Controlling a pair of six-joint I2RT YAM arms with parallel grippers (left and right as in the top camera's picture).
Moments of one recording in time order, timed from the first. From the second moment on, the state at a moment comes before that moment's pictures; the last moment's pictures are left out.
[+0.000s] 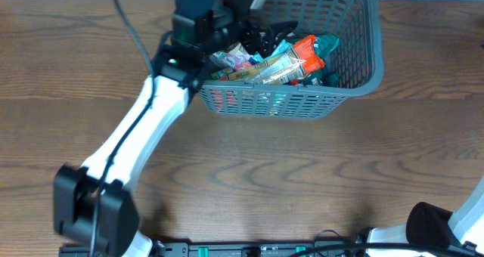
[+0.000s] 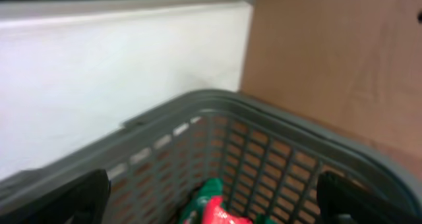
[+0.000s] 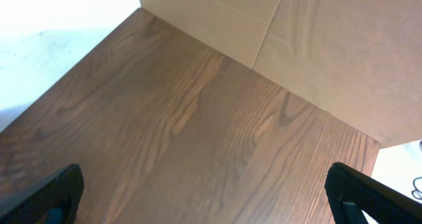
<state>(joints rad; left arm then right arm) -0.40 1.72 1.46 0.18 0.64 -0.04 -0.33 1.64 2.31 -1.50 0.52 0.46</state>
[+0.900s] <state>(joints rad) -0.12 1.10 1.46 -0.69 -0.01 -0.04 -0.33 1.64 2.31 -1.50 0.52 0.46</state>
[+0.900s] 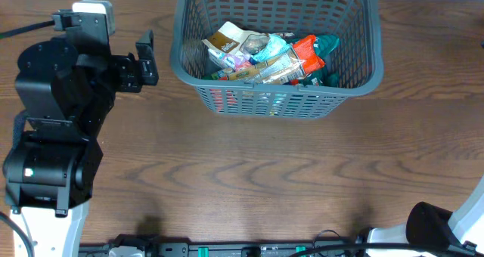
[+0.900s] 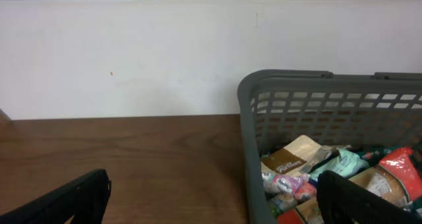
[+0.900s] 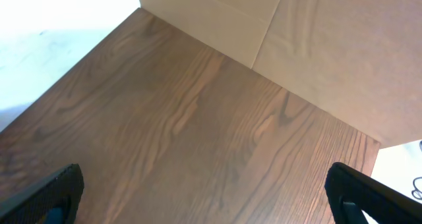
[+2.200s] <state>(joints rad) -0.12 1.11 1.46 -1.01 -0.01 -0.04 -0.33 1.64 2.31 -1.50 0.52 0.46</state>
